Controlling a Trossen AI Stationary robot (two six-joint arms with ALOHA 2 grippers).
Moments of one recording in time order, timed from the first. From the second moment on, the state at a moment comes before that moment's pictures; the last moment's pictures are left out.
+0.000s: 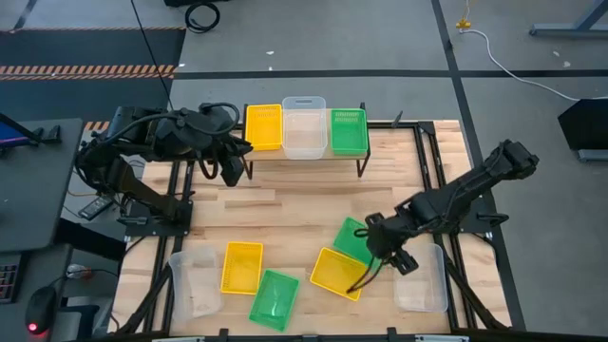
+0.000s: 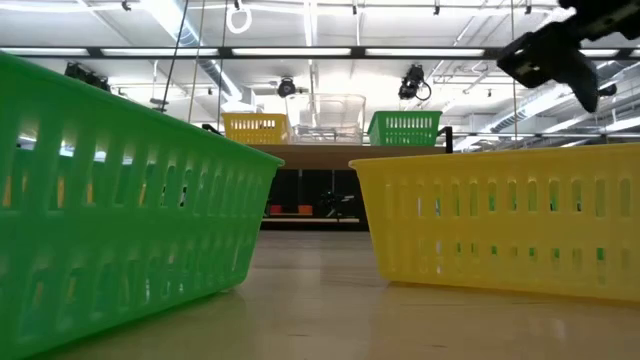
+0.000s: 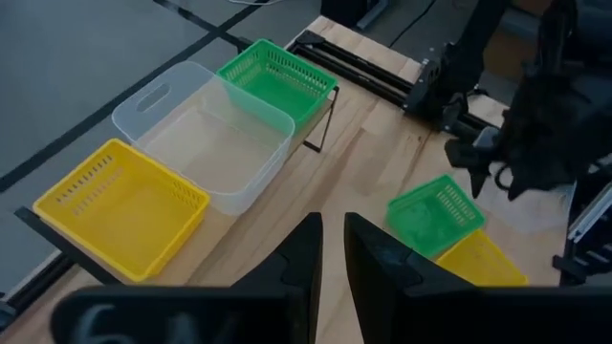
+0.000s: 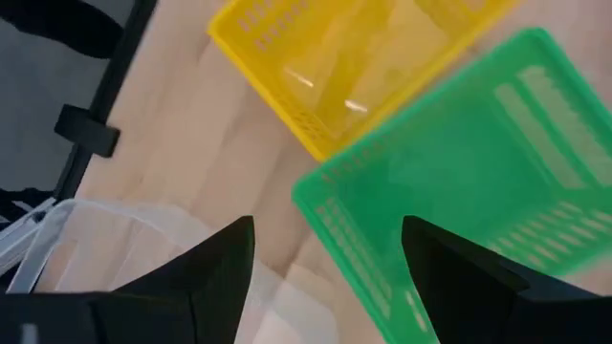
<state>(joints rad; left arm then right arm) -0.08 1.48 2.20 -1.42 -0.43 -0.53 0.45 1.33 0.97 -0.82 -0.18 0.06</state>
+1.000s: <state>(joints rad) -0.13 1.57 2.20 -1.34 -0.47 -0.62 0.50 1.54 0.84 -0.75 0.01 0.01</state>
